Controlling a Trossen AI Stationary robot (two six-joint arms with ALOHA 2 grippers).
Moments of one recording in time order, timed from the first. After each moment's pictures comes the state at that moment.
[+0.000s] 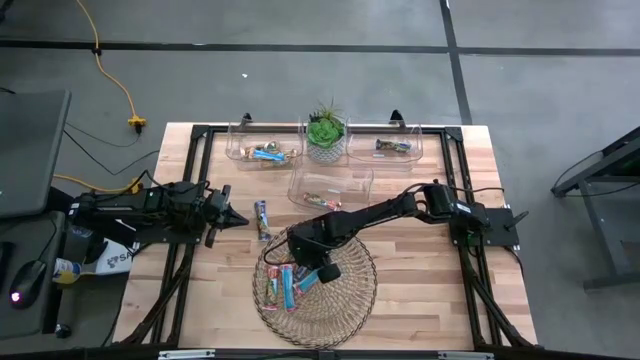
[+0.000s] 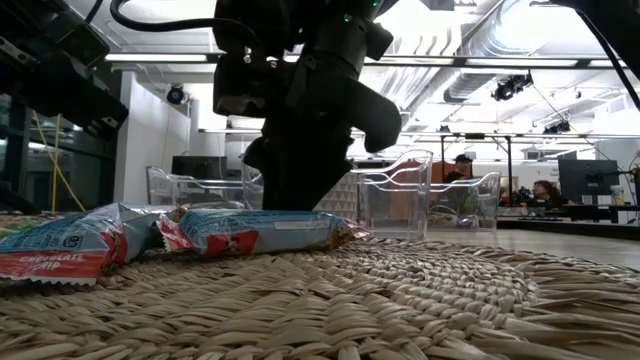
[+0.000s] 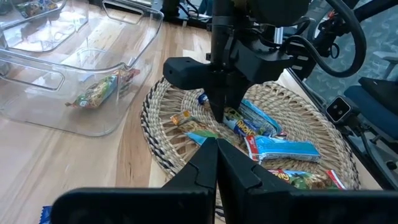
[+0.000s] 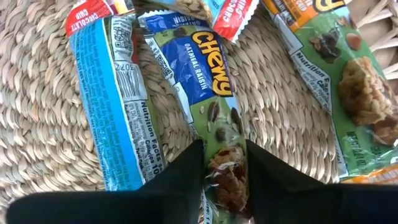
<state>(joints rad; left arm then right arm) 0.00 0.07 0.15 -0.37 0.16 -0.19 0.16 2.29 1.79 -0.70 -0.17 -0.22</state>
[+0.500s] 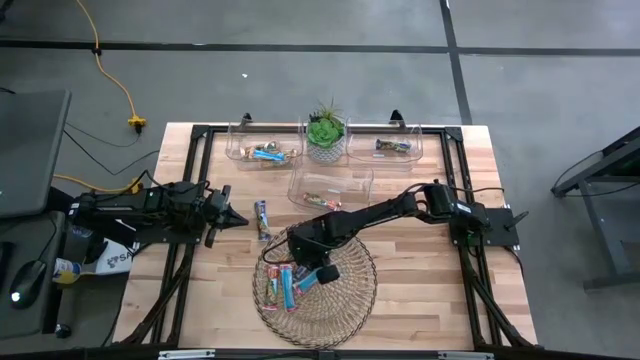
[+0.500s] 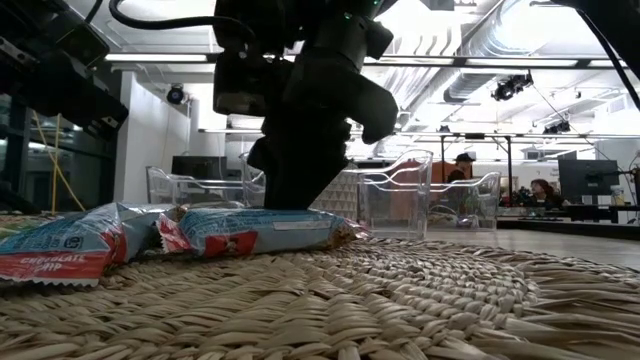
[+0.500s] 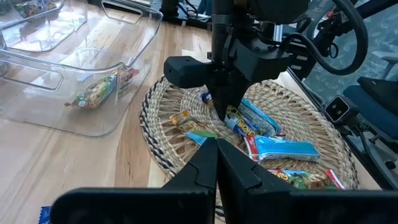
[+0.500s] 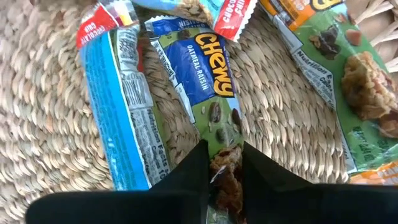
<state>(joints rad) 0.00 0.07 0.15 -0.37 0.17 -0.19 0.16 2.28 1.79 -0.69 -0.19 -0.16</state>
